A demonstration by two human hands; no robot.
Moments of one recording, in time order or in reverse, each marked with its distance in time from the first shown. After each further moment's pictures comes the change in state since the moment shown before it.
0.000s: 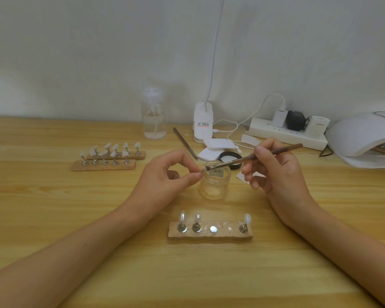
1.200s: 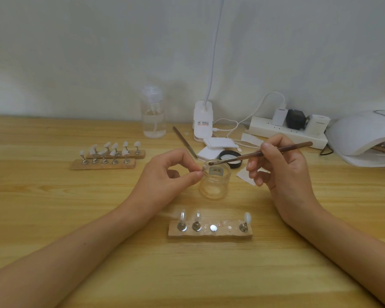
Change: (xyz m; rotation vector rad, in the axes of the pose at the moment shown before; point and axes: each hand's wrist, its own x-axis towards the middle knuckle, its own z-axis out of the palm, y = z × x) left_hand 0.000 0.003 0.002 -0.001 0.007 -0.012; right_hand -0.002 -0.002 -0.001 -0.035 0.065 -0.076
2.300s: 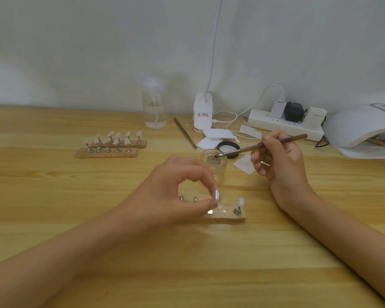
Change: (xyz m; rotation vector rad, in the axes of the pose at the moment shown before) left_hand -0.042 0.041 0.001 0.274 -0.259 0.114; right_hand 0.001 -0.001 -0.006 0.020 0.127 0.117
